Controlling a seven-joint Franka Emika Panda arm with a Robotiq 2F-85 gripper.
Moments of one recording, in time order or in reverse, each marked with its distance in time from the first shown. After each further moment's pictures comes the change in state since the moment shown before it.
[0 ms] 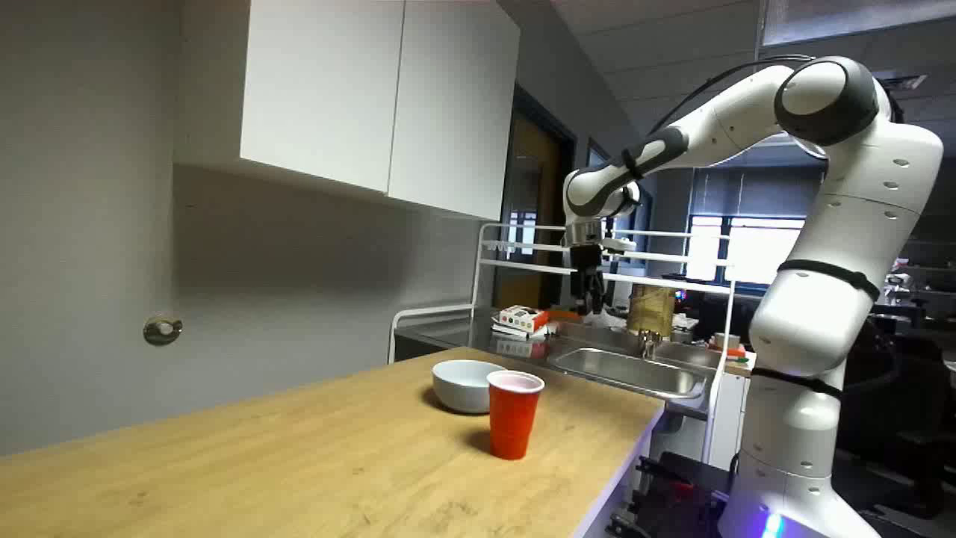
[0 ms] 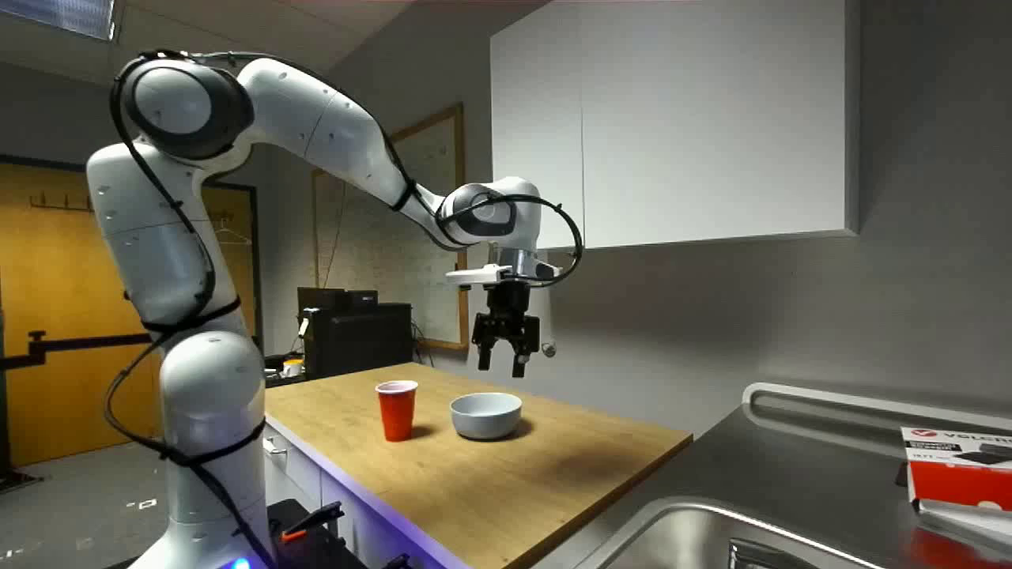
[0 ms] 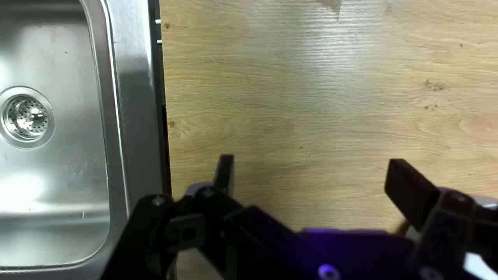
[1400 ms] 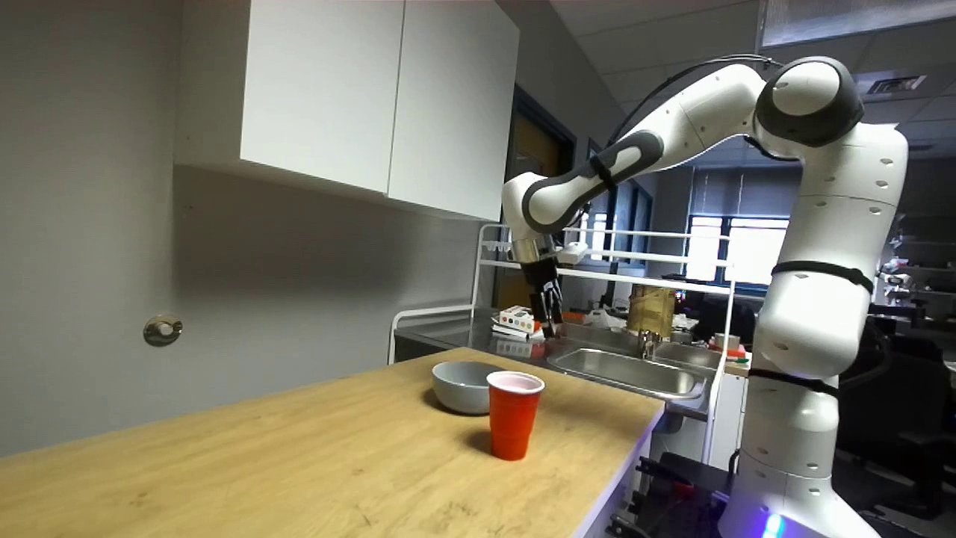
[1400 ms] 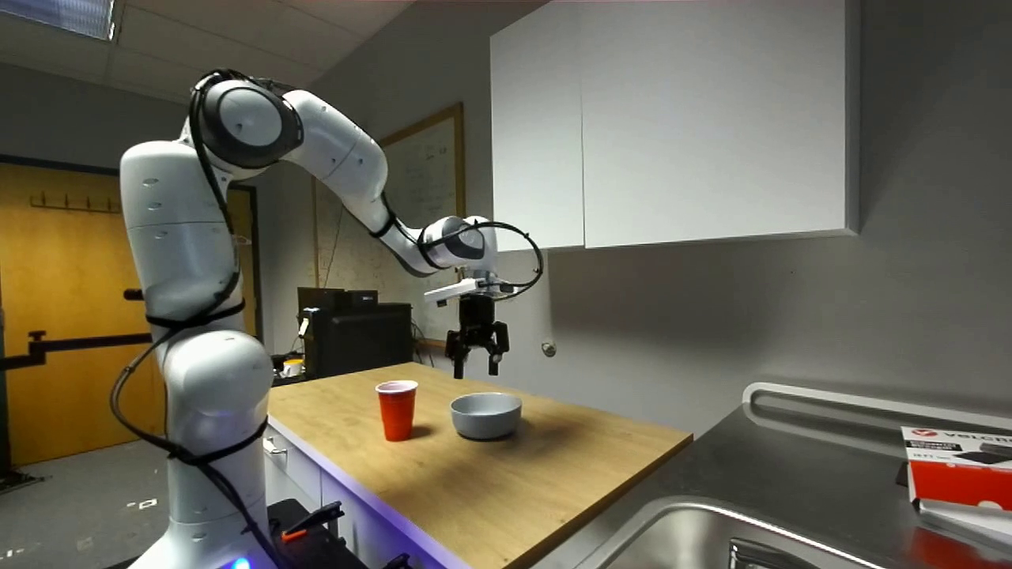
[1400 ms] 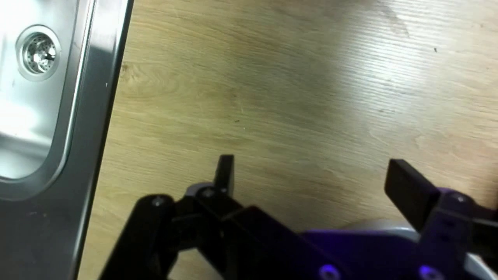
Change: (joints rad) arm 0.144 0.121 0.229 0.021 -0.123 -0.010 0.193
